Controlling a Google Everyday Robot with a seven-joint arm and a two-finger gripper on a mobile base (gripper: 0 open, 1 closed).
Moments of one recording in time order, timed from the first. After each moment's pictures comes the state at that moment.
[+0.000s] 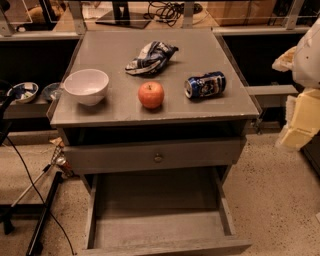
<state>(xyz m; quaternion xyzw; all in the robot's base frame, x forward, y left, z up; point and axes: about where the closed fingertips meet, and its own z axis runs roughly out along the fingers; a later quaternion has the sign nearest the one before) 0.438 -0.217 0.976 -0.60 0.78 -0.03 0.16</state>
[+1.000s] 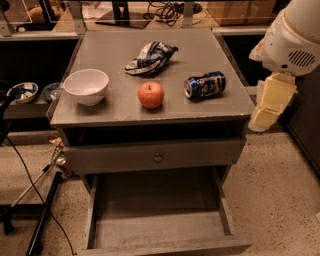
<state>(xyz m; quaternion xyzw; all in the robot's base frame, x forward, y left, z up) 0.485 -0.189 0.972 -0.61 0.77 -0.03 0.16</state>
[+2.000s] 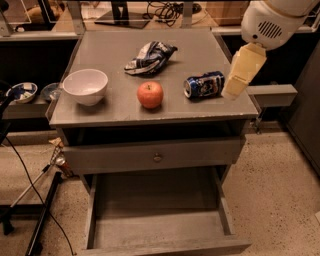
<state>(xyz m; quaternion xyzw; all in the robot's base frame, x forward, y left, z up) 0.544 -0.165 0.995 -0.54 0.82 -0.04 0.20</state>
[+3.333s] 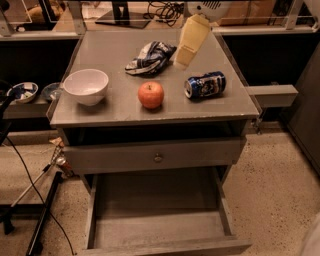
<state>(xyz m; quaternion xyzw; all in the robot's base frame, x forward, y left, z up) 0.617 -0.070 1.017 -0.59 0.77 0.01 0.24</state>
